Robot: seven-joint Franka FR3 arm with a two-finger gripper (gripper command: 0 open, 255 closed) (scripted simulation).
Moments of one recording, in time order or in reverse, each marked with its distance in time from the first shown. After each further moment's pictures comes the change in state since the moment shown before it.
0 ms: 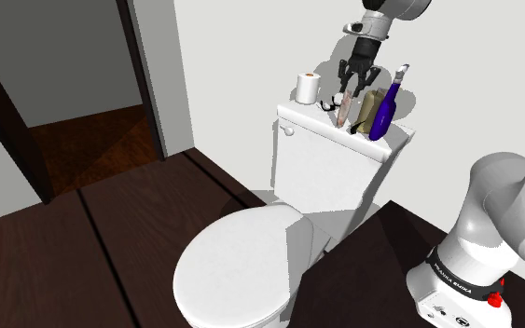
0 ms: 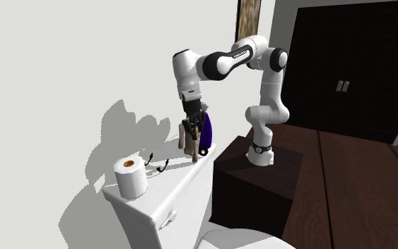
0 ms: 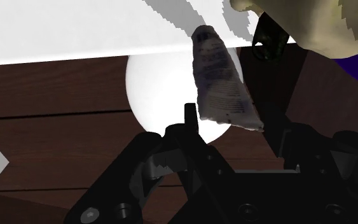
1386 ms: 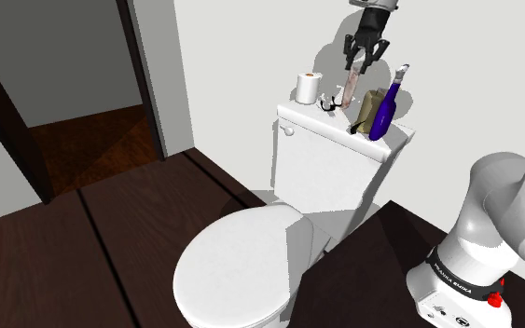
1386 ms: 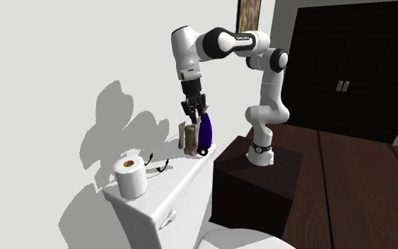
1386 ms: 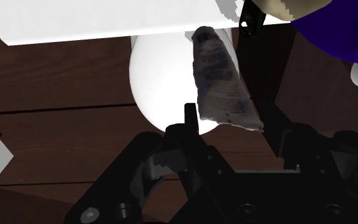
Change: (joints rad) arm -0.001 0.028 -0.009 0.214 0.018 -0.199 0.017
